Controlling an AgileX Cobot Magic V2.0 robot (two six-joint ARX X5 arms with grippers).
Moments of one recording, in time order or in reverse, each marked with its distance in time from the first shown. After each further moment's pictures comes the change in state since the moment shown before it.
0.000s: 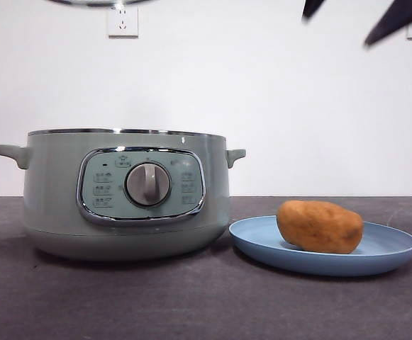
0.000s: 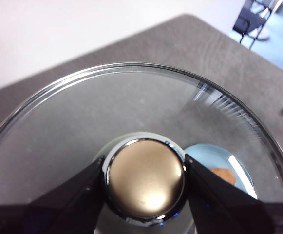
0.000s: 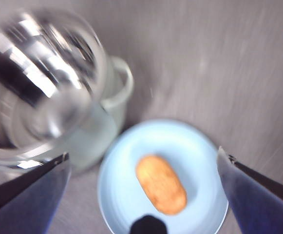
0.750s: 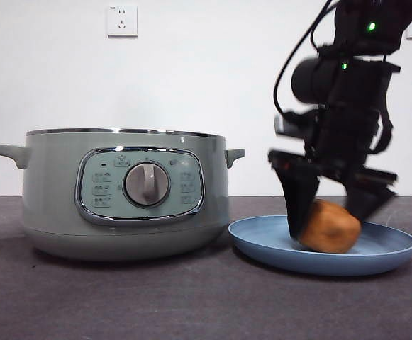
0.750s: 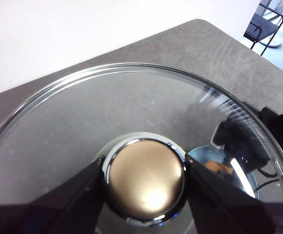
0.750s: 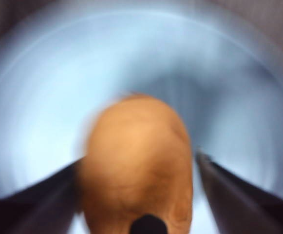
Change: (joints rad) left arm 0.063 -0.073 0.000 -0.045 0.001 -0.002; right arm -0.003 0.687 -0.015 0.035 0.000 -0.009
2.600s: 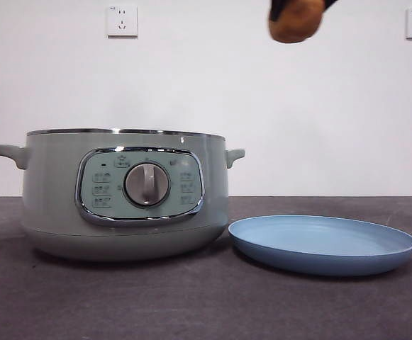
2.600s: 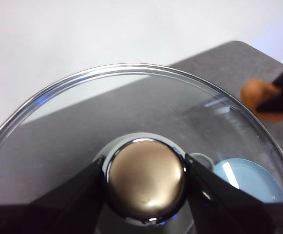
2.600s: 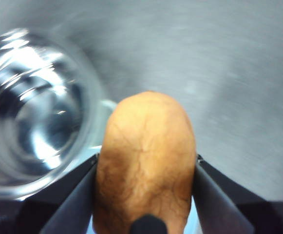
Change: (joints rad) left arm 0.006 -0.134 0.000 -0.022 -0.138 0.000; right arm 0.019 0.017 1.056 -0.626 0.079 -0.095
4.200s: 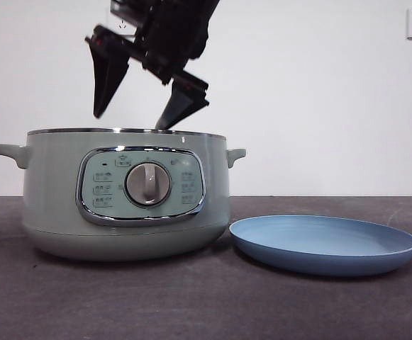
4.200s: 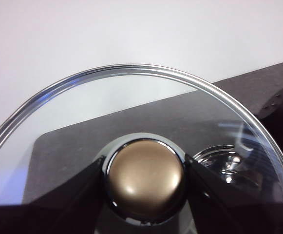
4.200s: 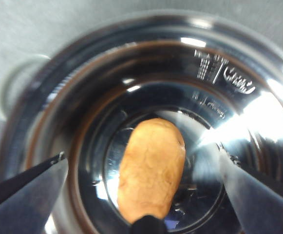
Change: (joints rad) left arm 0.000 -0.241 0.000 -0.121 -0.372 0.000; right arm 0.337 0.283 -0.183 0.442 -0.132 -0.029
